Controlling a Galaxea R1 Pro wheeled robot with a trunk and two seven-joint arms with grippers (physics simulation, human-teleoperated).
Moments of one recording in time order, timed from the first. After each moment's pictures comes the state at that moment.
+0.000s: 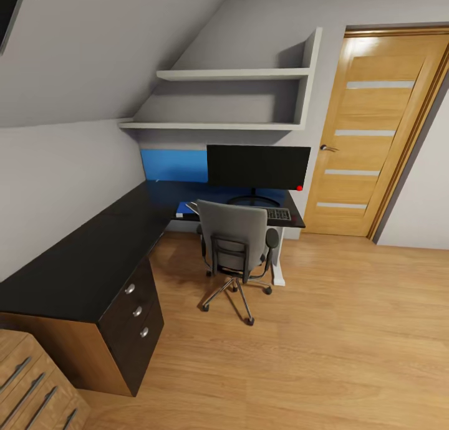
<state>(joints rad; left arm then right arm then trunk) -0.09 -0.02 0.23 -0.02 -0.02 -0.79 -0.05 -0.16 0.06 0.41 0.02 -0.15 -1.00 -0.37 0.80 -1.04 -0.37</state>
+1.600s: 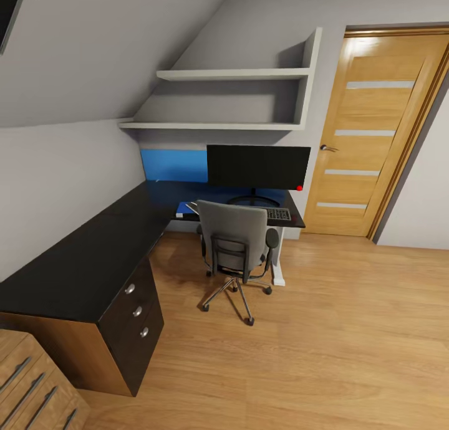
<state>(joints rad) -0.09 -0.02 0.23 -0.02 -0.02 -0.76 -0.05 -0.16 0.06 0.41 0.02 -0.15 -0.97 -0.37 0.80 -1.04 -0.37</state>
